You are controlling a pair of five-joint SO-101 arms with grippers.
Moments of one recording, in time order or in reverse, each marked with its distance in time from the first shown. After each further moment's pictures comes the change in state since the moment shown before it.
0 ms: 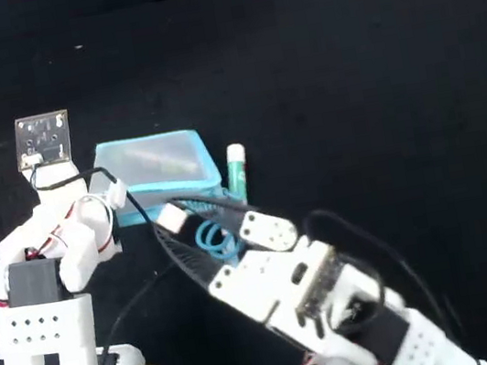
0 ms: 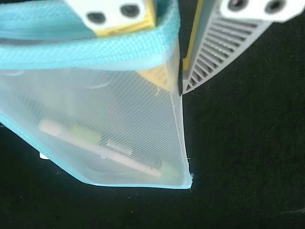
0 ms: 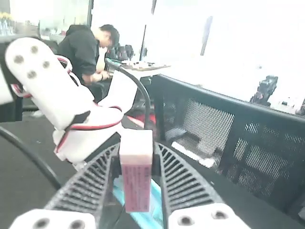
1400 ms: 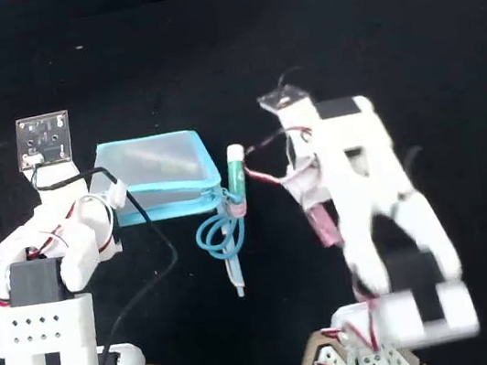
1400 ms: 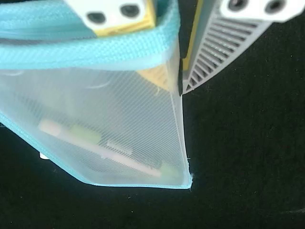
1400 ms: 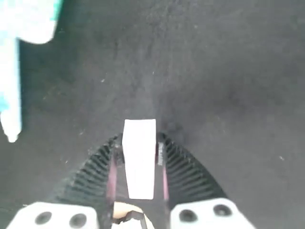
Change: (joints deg) left arm 0.0 0.0 0.0 0.0 0.0; right arm 46.5 89.4 -53.2 62.9 9.2
